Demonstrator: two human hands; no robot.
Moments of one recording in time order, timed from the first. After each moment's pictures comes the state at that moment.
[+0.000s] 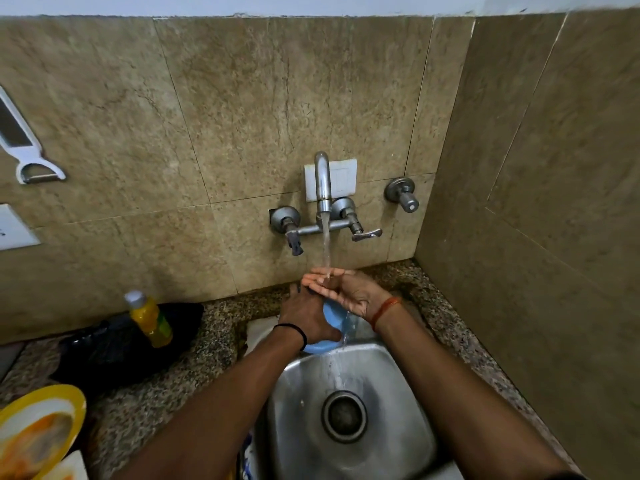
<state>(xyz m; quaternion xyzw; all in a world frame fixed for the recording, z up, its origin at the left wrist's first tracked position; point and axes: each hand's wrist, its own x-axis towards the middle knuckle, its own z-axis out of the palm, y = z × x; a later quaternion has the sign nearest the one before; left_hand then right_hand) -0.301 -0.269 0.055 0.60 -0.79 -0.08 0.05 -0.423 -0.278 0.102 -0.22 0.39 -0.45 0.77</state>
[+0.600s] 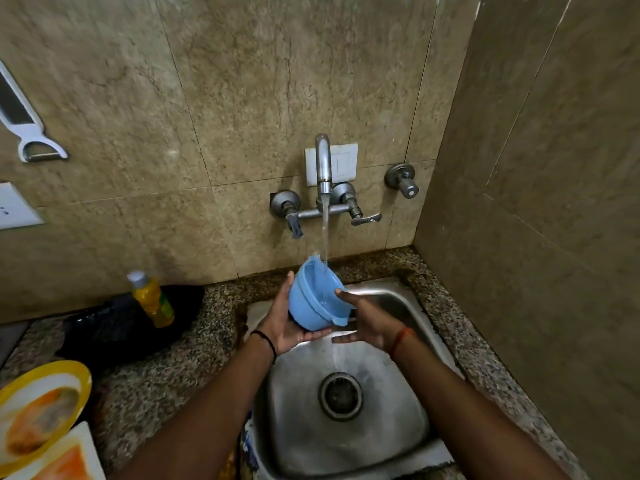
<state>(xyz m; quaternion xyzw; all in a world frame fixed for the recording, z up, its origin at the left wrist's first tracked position) -0.271 -0.245 0.022 0.38 -0.17 -0.84 0.36 -0.451 -0.226 0.038 -0.32 0.54 -0.32 0.71</state>
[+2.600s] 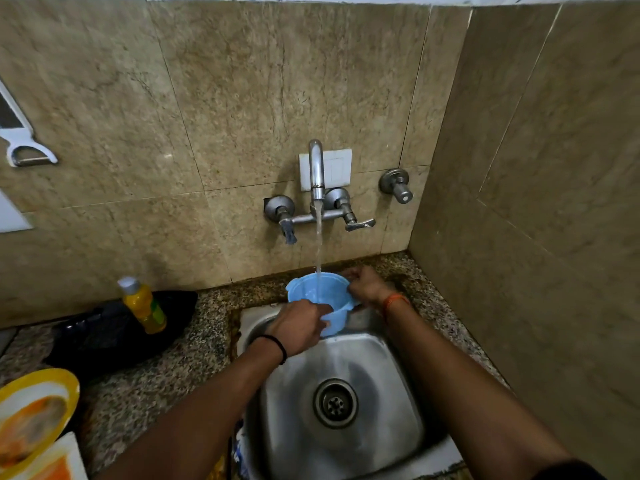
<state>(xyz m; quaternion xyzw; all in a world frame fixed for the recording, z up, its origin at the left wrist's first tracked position) -0.294 -0.235 0.049 0.48 -0.87 -0.07 0.09 -0.464 -0.275 0.076 -0.53 0.67 -0.27 0.45</state>
